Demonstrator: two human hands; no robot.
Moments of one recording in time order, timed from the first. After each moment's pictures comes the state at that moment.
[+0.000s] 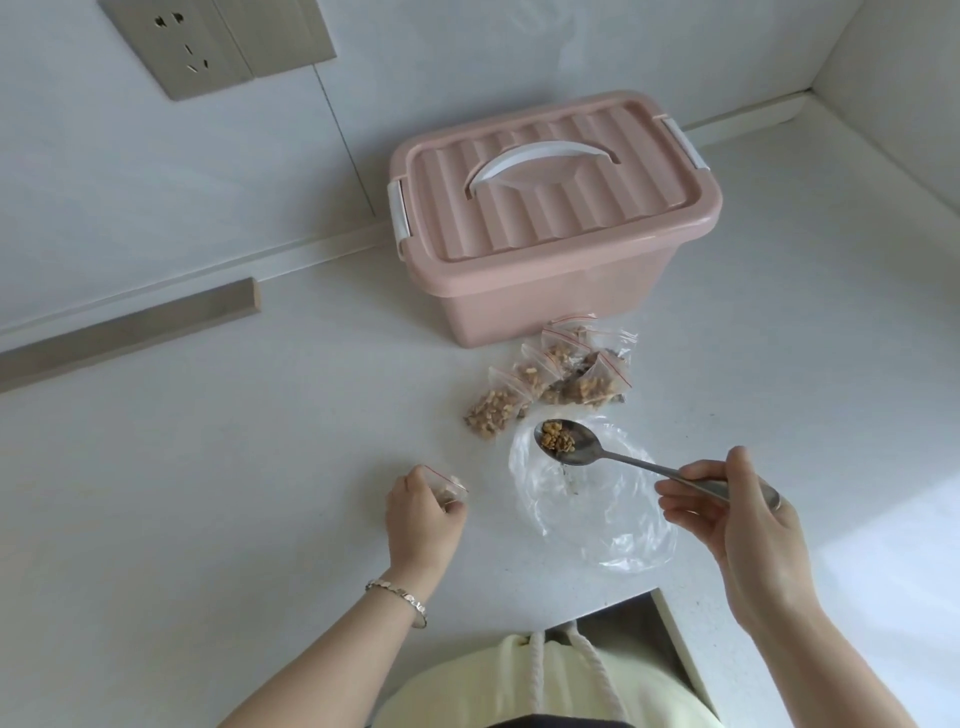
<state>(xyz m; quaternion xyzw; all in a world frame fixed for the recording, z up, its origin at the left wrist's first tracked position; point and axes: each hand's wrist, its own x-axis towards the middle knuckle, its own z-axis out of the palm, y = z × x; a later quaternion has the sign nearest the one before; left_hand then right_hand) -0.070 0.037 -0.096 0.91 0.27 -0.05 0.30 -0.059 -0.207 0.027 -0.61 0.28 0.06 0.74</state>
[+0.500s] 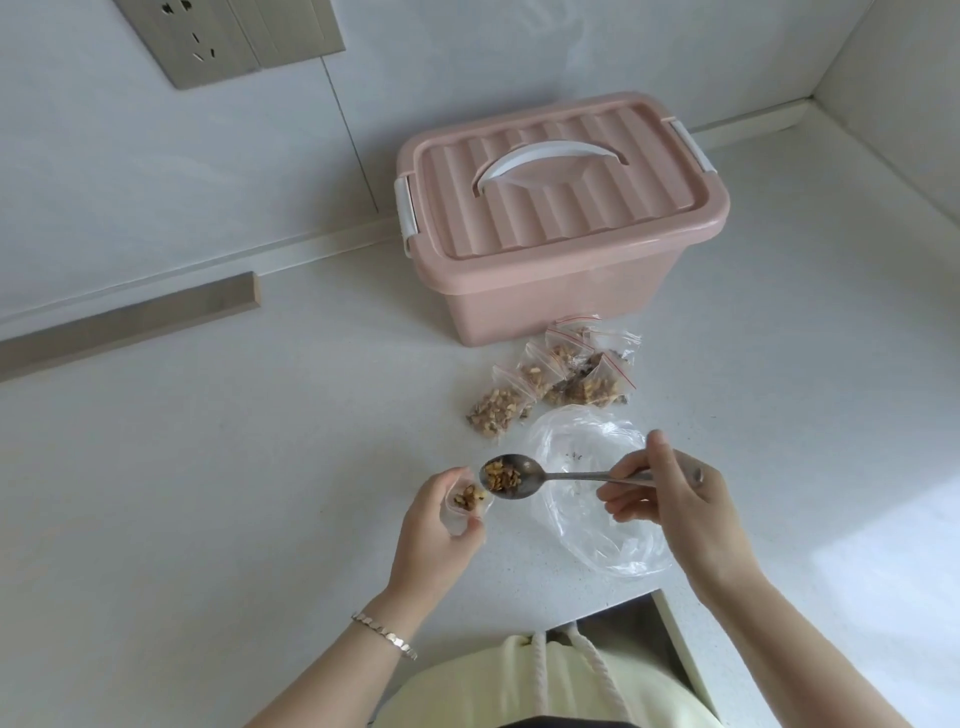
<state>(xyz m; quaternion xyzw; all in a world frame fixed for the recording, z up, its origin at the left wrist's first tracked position) -0.093 0.036 -0.071 0.86 0.13 -0.02 0.50 -0.049 -0.172 0.032 -0.70 0.15 0.14 0.68</state>
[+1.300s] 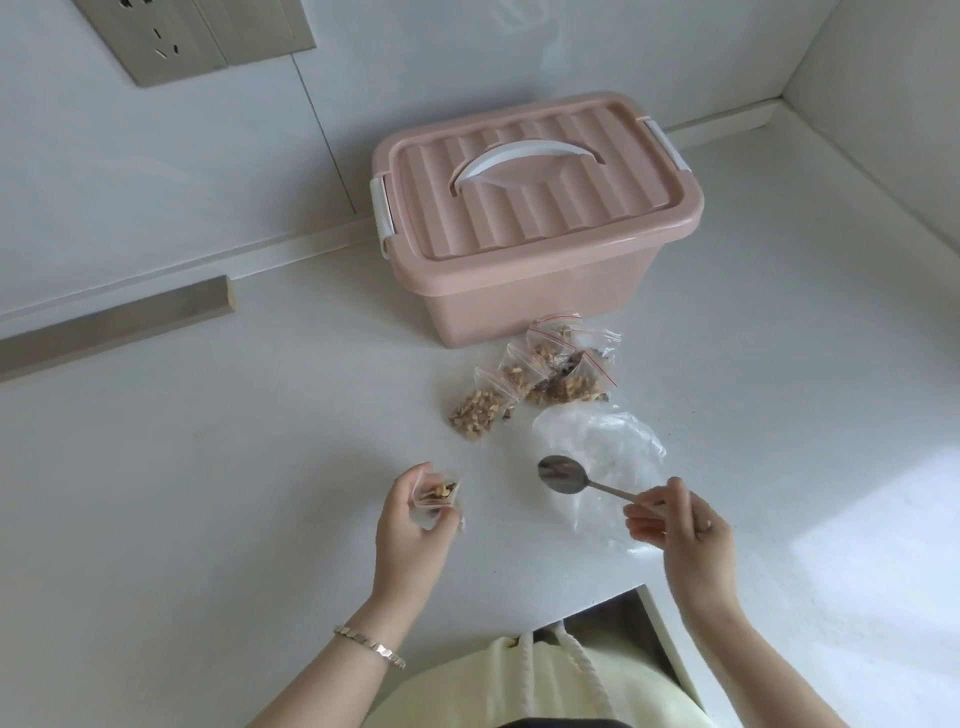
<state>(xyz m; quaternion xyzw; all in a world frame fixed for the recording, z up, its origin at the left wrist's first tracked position) -0.089 0.030 -0.066 0.78 0.23 0.01 0.57 -0.074 -0.198 -0.026 -0.71 0.28 0.02 0.64</state>
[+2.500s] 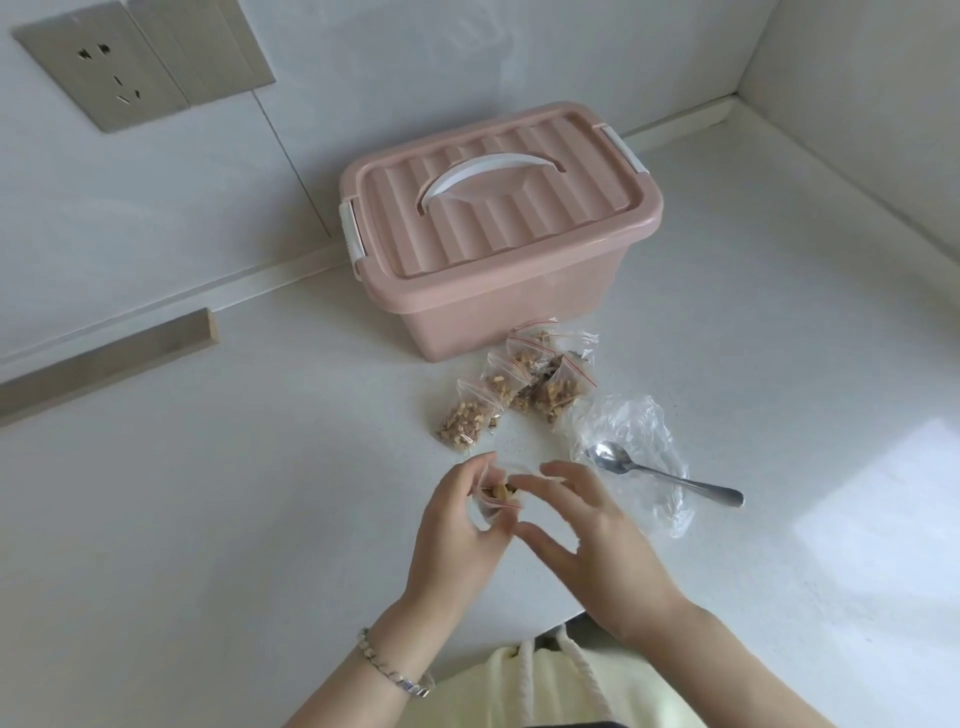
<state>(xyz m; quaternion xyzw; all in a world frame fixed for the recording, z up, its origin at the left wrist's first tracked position) -0.076 -0.009 -0.015 0.85 0.06 -0.02 0.52 -0.079 -0.155 0.010 -0.91 -0.10 0.09 0.39</state>
